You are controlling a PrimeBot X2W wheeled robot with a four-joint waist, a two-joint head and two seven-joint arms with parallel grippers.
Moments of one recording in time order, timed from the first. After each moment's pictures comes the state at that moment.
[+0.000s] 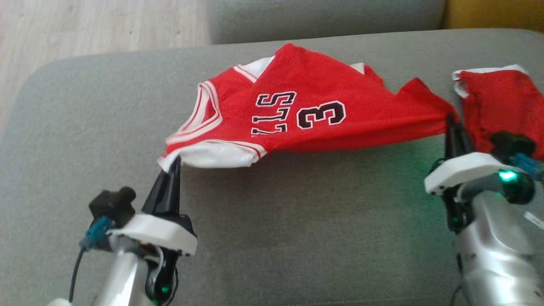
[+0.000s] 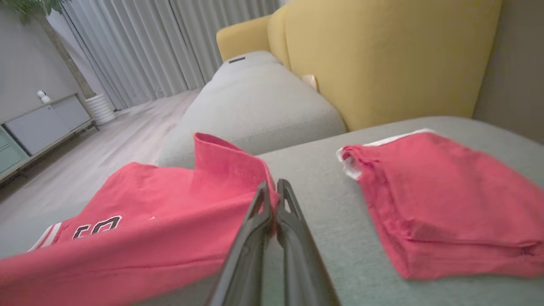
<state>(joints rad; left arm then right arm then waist) -0.17 0.04 -0.18 0.33 -0.33 -0.11 -0.25 -0.53 -0.06 -0.13 0.84 0.16 0.13 -0.21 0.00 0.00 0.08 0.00</state>
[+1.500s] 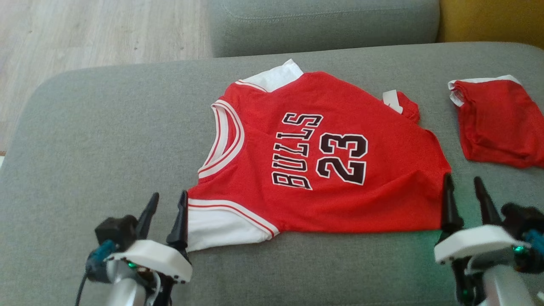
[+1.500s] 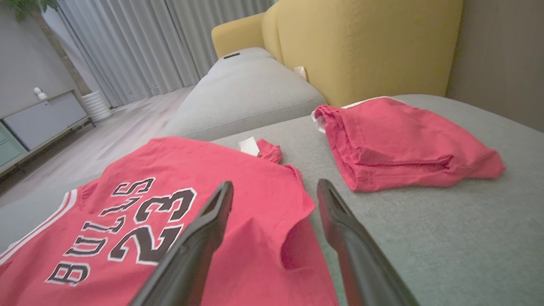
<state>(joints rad) -0.10 0.05 -0.17 0.47 -0.29 -0.10 -0.25 -0.12 -0.04 -0.13 0.43 0.22 0.13 -0.15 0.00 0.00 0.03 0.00</state>
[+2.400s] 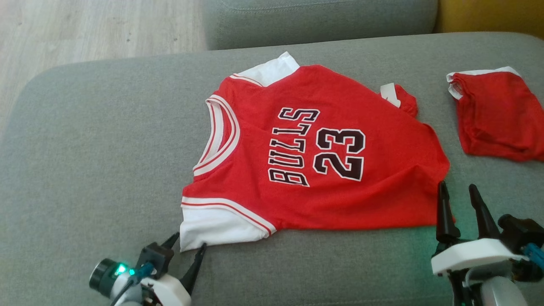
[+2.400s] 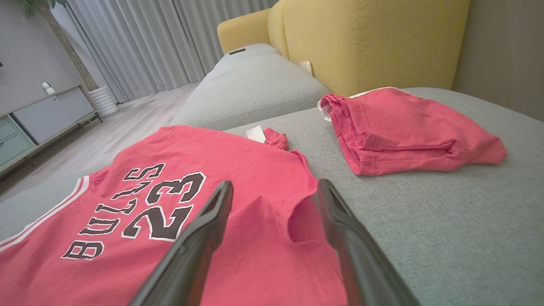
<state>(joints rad) -0.11 0.21 -0.42 0.62 -0.07 -0.13 -0.25 -0.03 -0.05 -0.08 0.32 0.24 0.13 -0.18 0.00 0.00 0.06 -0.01</state>
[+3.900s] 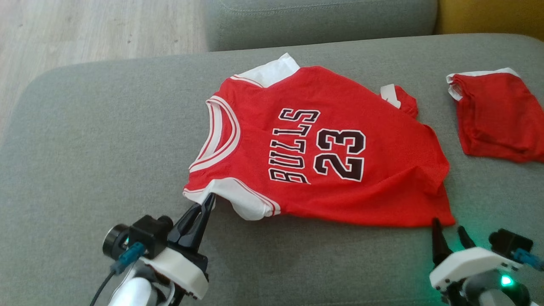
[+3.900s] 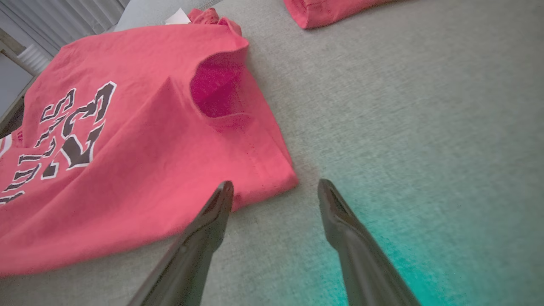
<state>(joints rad) -0.09 0.21 -0.43 0.24 -0.25 -0.13 -0.25 -0.09 -0.04 -0.15 0.62 0.35 0.13 -0.02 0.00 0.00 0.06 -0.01</state>
